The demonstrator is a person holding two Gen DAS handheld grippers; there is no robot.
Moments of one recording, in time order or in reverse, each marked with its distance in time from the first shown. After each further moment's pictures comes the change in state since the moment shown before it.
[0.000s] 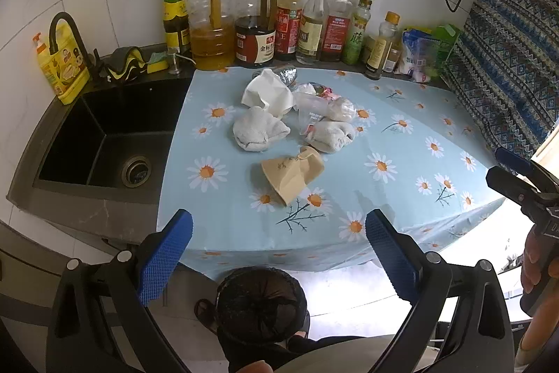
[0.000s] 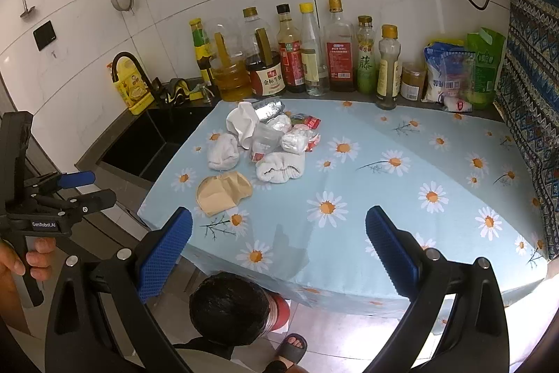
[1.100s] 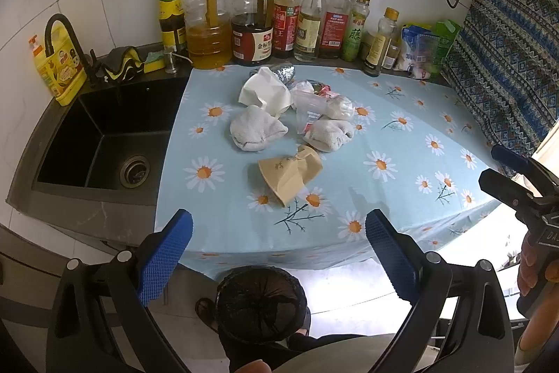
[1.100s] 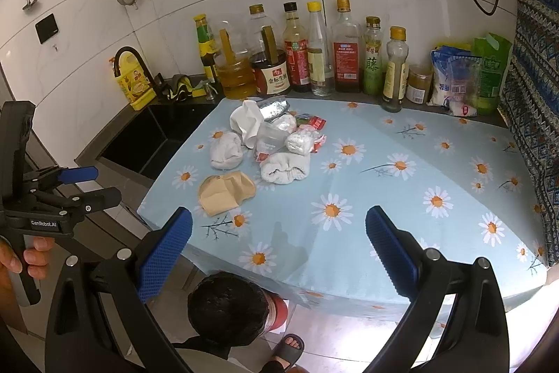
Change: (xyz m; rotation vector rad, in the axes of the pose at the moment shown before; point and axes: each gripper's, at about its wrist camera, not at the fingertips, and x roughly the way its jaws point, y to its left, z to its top) left arm 0.006 -0.004 0.006 0.010 0.017 0.002; right arm 0.008 0.013 0.001 -0.027 0.009 0.000
